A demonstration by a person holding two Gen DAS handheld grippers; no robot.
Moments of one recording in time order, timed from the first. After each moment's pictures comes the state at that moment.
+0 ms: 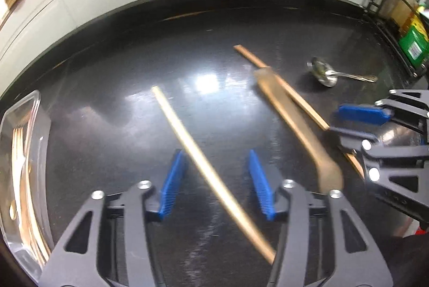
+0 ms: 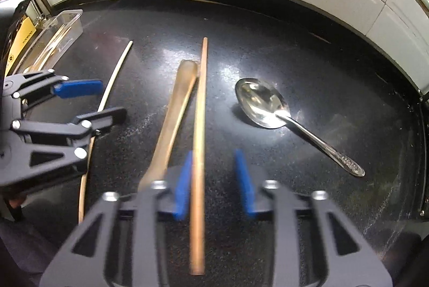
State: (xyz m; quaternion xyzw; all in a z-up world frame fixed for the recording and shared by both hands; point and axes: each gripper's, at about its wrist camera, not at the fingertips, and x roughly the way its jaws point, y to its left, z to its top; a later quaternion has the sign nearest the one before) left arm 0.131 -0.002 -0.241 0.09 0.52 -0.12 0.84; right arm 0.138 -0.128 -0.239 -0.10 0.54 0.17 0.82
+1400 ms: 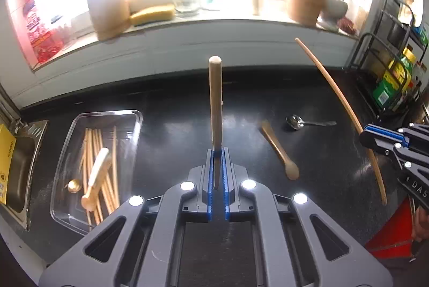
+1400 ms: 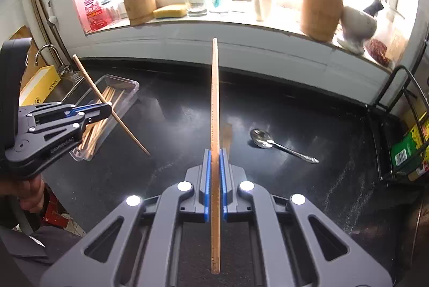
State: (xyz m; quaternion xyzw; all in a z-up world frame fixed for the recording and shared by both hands) left arm 0.031 0.068 -0.066 0.04 0.42 -0.07 0.90; right arm 0.019 -0.109 -0.058 -0.04 0.43 0.15 0.89
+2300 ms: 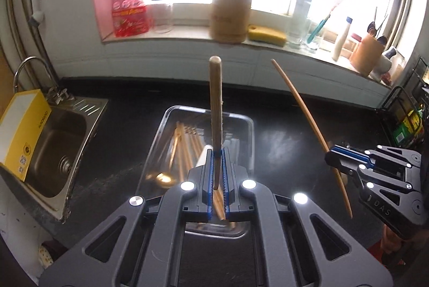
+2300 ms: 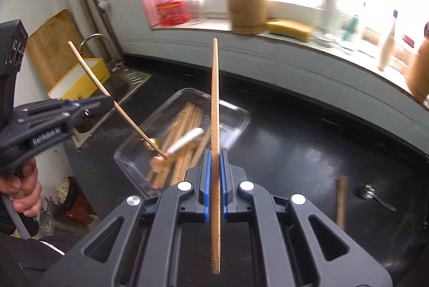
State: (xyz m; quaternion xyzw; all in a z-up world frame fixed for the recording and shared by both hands) left arm 0.010 0.285 -0.023 -0.04 0.41 0.00 0.91; right arm 0.048 0.125 -0.047 -0.05 0.42 0.28 0.86
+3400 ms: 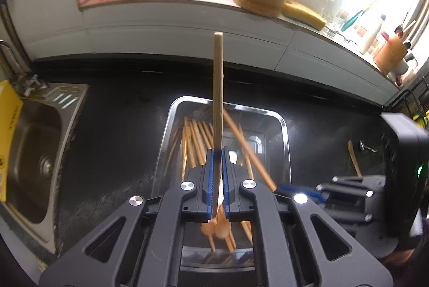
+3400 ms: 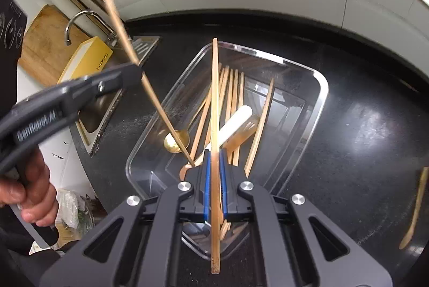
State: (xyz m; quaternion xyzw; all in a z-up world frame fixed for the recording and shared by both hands) left arm 0.123 0.352 -0.089 -0.07 0.49 -0.05 0.87; right arm 0.142 0.218 -0.147 0.01 0.57 0.30 0.76
